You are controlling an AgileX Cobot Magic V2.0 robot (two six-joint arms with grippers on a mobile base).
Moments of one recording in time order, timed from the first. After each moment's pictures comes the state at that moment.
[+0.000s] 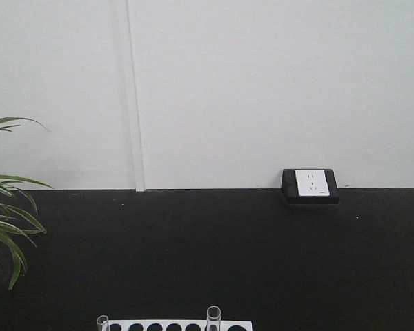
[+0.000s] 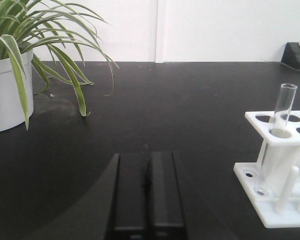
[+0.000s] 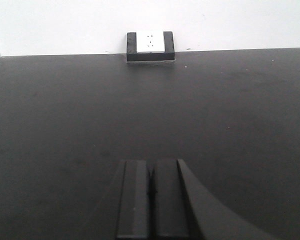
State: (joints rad) left arm -0.06 -0.01 0.03 0.15 0.22 -0.28; right arm 0.00 -0.01 0.03 -0.11 0.26 0.11
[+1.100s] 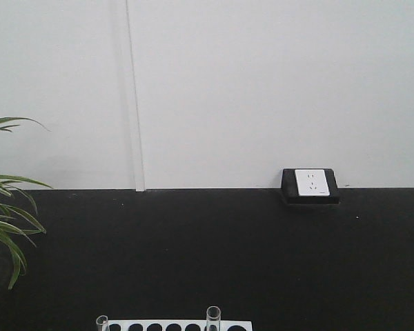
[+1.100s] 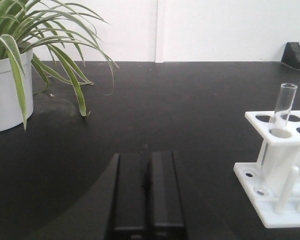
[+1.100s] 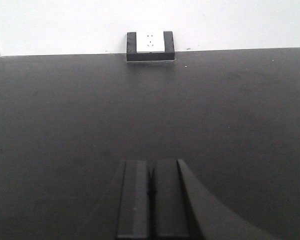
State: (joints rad) left arm -0.06 -0.01 0.03 0.15 0.22 -0.28; right arm 0.00 -0.01 0.03 -0.11 0.26 0.11
